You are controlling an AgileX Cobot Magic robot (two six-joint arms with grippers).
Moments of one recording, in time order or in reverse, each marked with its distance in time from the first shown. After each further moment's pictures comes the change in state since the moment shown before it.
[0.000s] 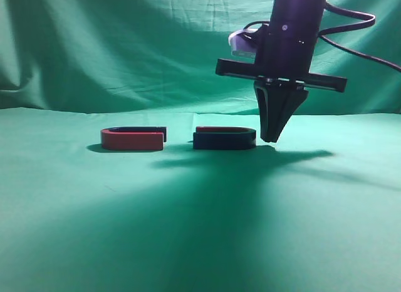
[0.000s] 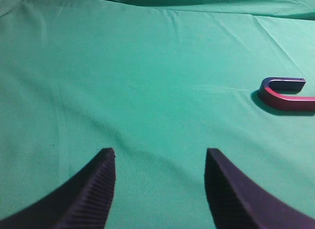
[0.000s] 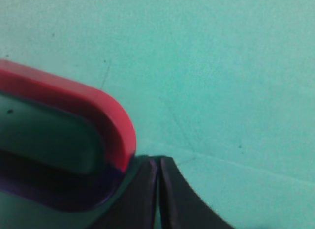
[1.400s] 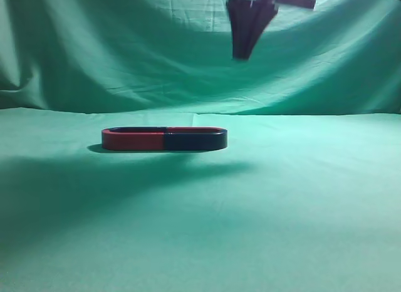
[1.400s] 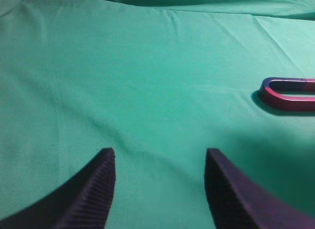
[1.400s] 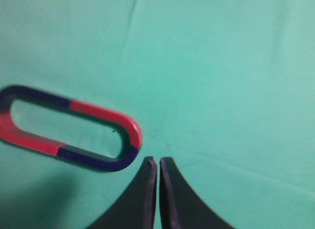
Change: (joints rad) left arm 0.000 0.000 0.000 0.000 0.000 0.000; right arm 0.084 -0.123 -0.322 -0.141 0.249 0.087
